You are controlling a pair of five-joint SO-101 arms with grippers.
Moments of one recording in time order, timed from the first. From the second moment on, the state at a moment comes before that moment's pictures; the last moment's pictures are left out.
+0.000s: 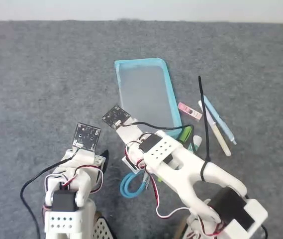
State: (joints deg) left arm -5.3 -103.2 96.9 69.4 -8.0; right arm -46.8 -7.4 43.0 46.8 2.3
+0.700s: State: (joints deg) left arm -5.3 -103.2 96.9 69.4 -8.0; right arm -37.5 2.8 33.5 55.0 2.8
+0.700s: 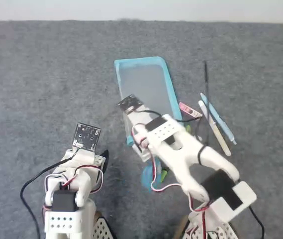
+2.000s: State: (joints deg) left arm -6.0 -103.2 96.9 68.9 -10.2; right arm -40.6 -46.6 44.9 62.0 15.9
